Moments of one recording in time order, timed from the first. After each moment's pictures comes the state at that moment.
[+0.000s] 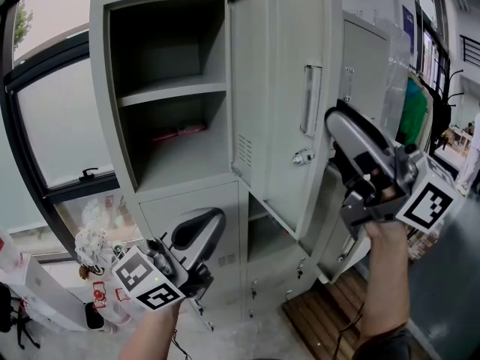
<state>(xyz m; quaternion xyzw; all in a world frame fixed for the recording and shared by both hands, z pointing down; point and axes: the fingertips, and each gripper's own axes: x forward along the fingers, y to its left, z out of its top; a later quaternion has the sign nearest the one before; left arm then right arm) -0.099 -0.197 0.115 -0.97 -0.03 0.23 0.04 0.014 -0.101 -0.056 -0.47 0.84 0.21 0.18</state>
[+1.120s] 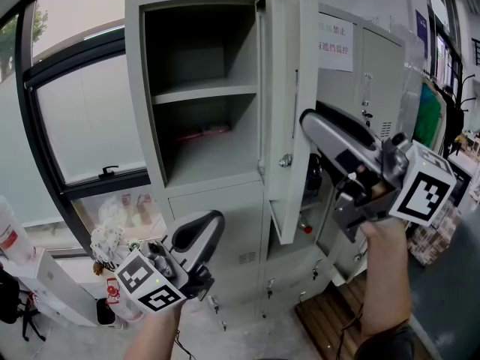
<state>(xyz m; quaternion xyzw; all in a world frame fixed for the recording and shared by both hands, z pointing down) -0.158 -0.205 0.114 -0.97 0.01 0.24 0.06 -0.063 -0.129 -0.055 -0.42 0.88 0.18 0.15</state>
